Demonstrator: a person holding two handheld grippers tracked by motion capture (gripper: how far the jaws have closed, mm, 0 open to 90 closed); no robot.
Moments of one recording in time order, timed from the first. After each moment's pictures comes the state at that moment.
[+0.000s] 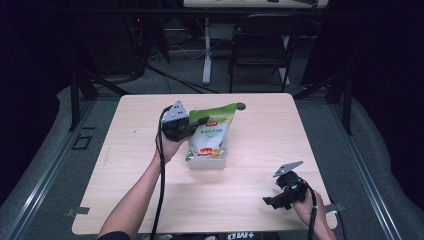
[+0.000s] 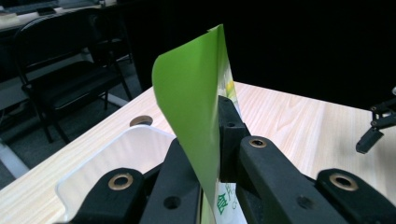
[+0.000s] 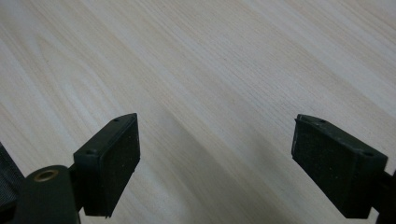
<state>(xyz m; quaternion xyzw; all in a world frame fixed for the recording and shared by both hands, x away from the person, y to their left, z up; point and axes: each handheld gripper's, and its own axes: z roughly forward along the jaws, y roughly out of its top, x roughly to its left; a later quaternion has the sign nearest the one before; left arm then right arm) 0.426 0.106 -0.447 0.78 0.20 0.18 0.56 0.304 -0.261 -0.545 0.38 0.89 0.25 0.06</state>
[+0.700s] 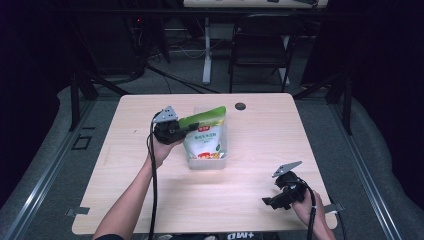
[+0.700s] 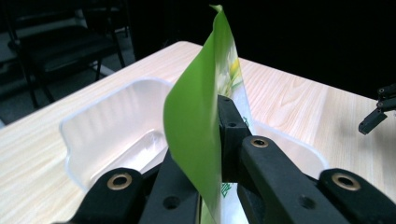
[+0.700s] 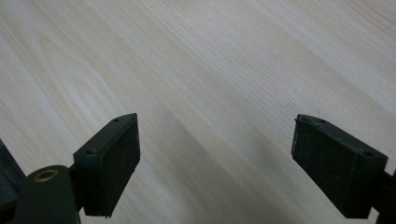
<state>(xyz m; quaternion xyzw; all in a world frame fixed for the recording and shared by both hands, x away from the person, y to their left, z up) 0.440 0.137 -0.475 0.79 0.24 0.13 0.55 0.304 -0.259 -0.546 0.38 0.89 0.25 0.06</state>
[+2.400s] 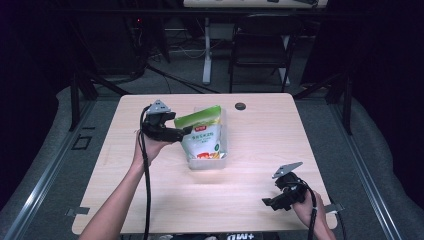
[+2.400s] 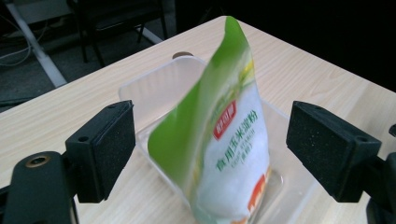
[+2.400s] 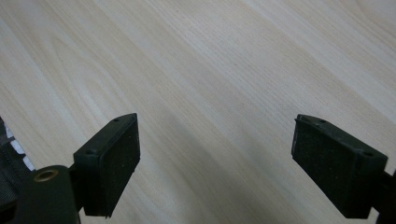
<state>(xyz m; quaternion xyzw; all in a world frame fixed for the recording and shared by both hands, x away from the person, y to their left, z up) 0.408 0.153 -0.427 0.80 0.34 0.17 0.46 0.299 -0.257 -0.541 0.37 0.89 0.26 0.06</state>
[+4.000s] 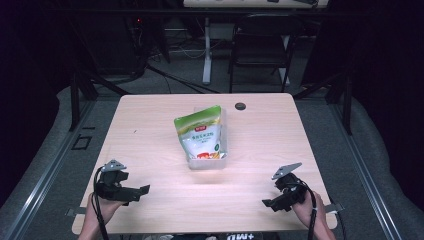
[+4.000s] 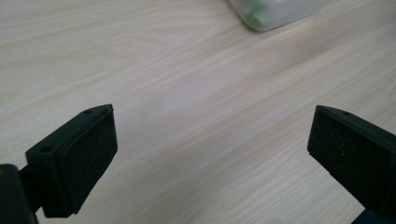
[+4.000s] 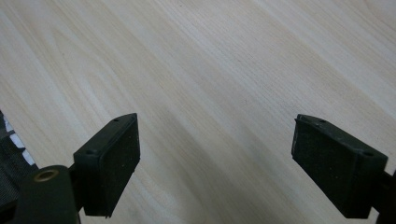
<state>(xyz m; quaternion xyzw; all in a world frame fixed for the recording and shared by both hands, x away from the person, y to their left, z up) 0.288 0.260 -0.514 0.80 0.49 0.09 0.34 0.298 -0.257 -0.542 0.36 0.90 0.25 0.06</state>
